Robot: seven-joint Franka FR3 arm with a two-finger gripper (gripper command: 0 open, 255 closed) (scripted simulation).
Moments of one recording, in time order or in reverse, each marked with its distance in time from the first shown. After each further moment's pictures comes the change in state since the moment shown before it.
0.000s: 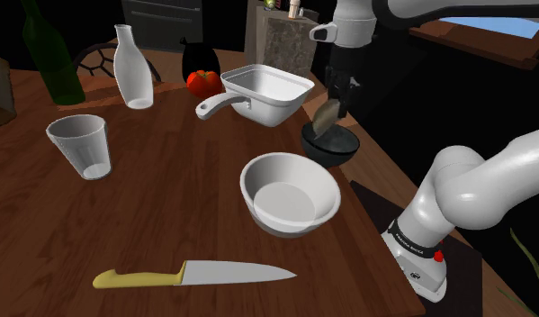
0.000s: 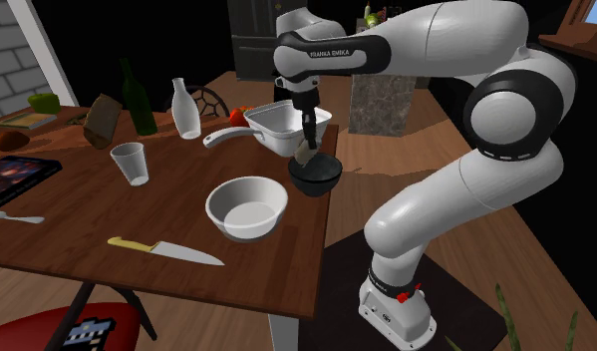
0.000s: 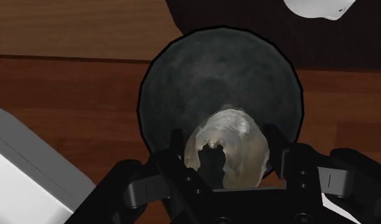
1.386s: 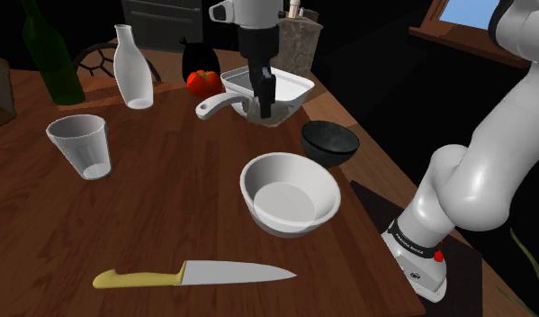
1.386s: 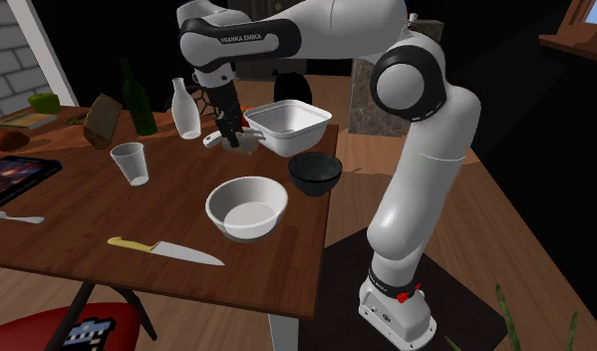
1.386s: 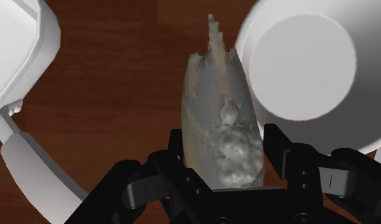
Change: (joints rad) arm 0.099 0.534 0.224 0.557 0.040 -0.058 0.325
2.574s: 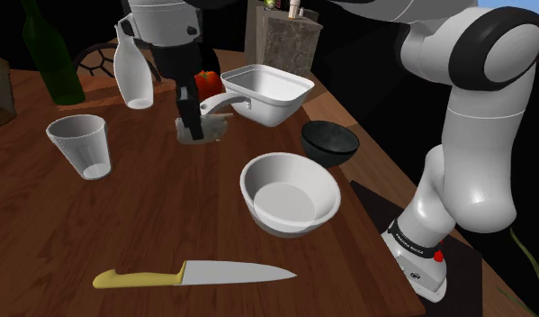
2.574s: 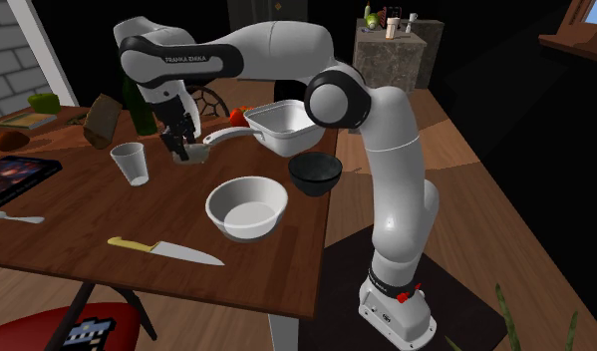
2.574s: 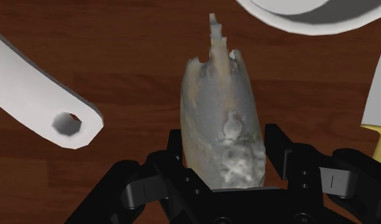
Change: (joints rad) arm 0.151 0.455 0.061 0.503 -0.106 -0.082 0.191
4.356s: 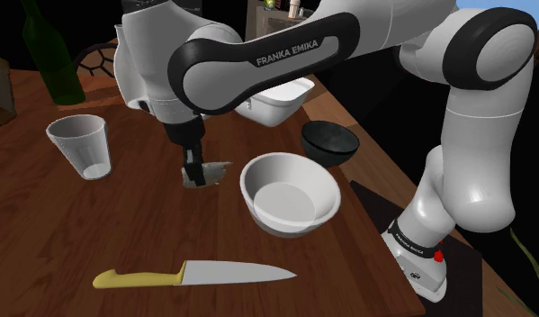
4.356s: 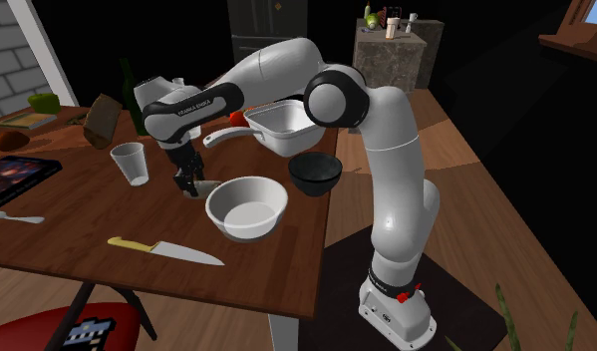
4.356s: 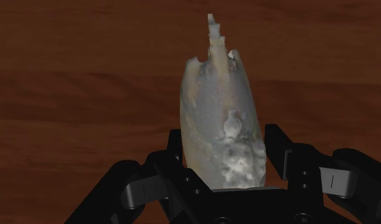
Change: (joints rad) arm -0.026 0.007 -0.009 -0.330 -0.008 0.334 0.027
